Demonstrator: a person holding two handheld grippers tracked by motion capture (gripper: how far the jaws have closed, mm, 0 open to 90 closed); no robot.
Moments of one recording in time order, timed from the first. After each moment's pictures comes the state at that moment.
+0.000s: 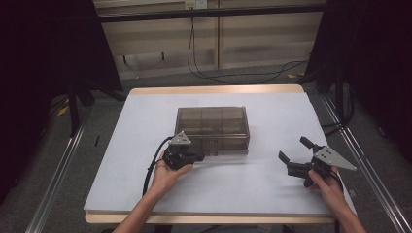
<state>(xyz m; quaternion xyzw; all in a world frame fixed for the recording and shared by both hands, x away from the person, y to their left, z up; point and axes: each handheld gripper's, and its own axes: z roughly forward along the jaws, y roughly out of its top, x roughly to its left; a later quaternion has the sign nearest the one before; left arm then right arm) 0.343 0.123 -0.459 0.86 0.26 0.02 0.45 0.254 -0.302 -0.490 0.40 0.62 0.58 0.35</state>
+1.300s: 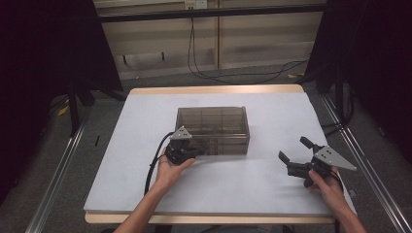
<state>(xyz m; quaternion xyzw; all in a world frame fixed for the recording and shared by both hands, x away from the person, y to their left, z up) 0.356 0.116 -0.458 0.85 0.28 0.04 0.46 0.254 -0.302 -0.490 0.40 0.62 0.58 0.35</state>
